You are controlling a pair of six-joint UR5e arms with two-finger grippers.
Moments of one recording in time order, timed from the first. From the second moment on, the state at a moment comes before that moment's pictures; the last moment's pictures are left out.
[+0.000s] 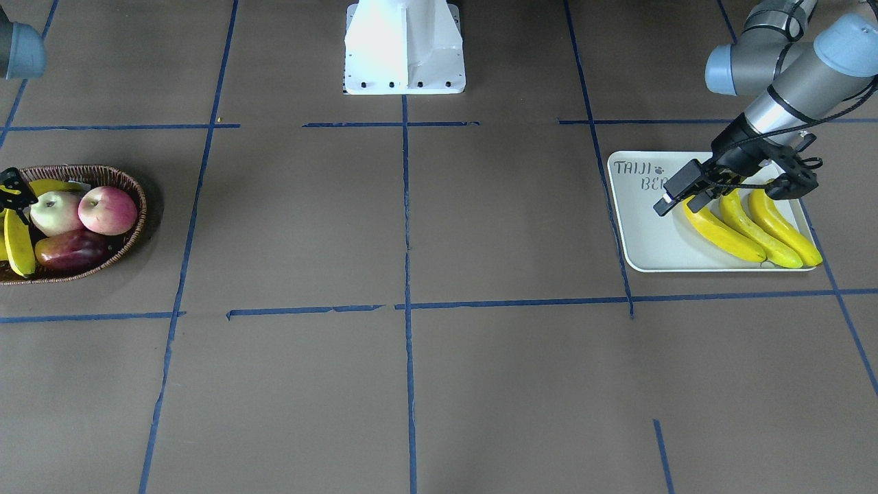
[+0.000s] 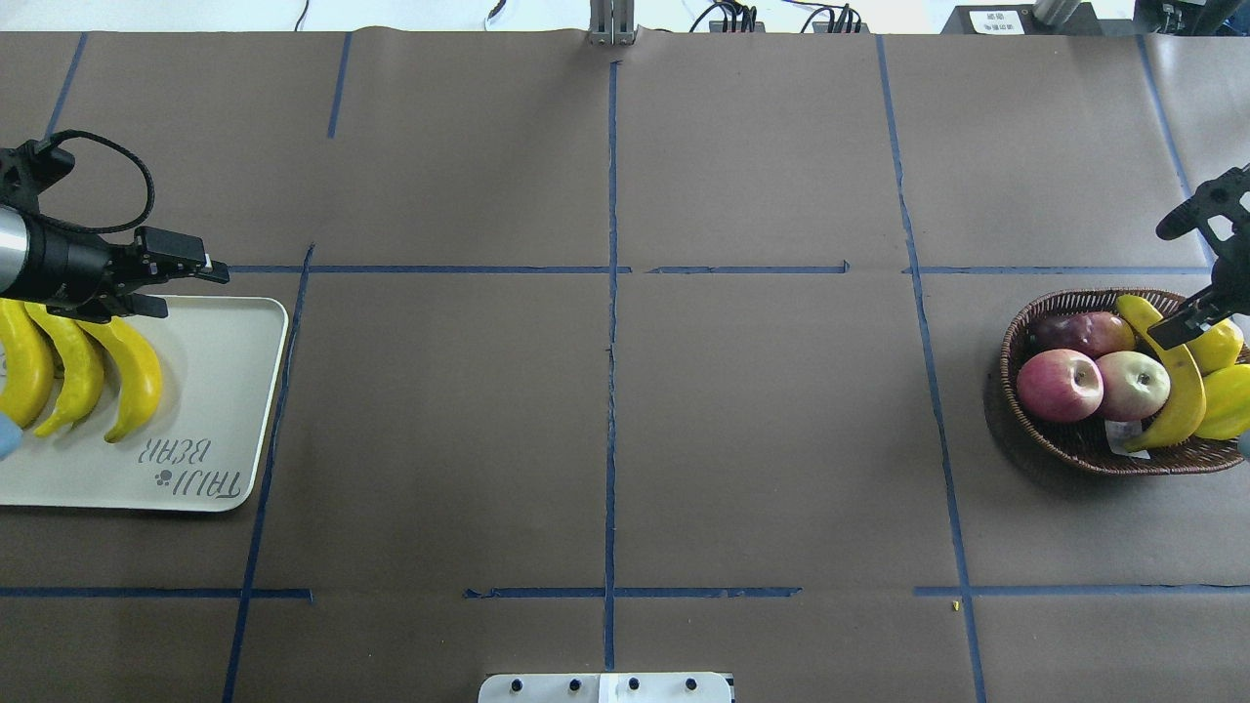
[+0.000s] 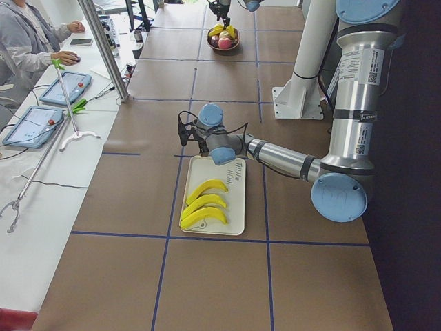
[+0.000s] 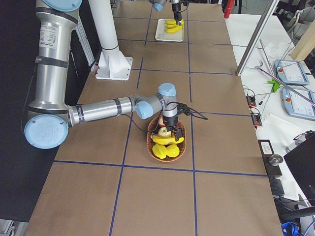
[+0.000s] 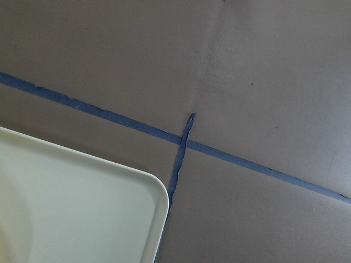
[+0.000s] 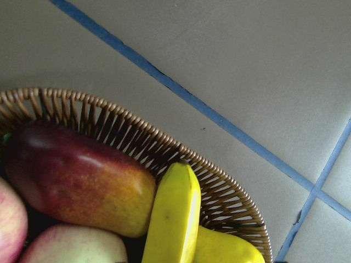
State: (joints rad) left arm -0.96 -1.62 -1.73 -2.43 -2.20 -1.41; right arm 1.05 -1.64 1.81 -1.33 1.92 0.08
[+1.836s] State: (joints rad) left arm -0.95 -1.62 -1.73 -2.43 -2.20 -1.41; right arm 0.96 -1.65 1.76 -1.35 1.83 0.18
